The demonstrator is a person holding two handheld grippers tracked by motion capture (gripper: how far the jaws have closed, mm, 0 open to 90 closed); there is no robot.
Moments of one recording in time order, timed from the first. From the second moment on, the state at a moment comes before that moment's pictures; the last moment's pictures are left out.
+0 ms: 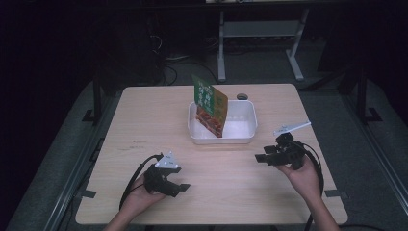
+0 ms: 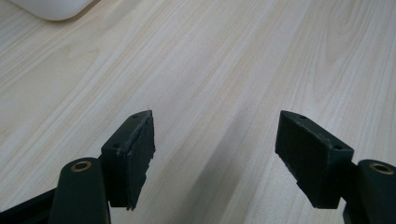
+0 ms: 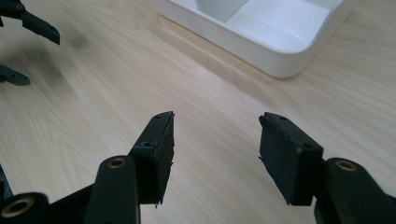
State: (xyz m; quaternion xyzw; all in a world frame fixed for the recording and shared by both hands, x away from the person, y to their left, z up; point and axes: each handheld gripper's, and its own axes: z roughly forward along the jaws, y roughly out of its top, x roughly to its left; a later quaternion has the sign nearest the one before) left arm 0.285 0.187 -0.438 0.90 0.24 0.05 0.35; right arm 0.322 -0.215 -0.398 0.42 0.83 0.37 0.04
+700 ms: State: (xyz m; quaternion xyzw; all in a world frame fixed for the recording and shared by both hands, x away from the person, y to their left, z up) left arm 0.284 0.185 -0.439 0.90 0.24 0.05 0.35; right arm 0.289 -0.232 -0.433 0.44 0.82 0.37 0.02
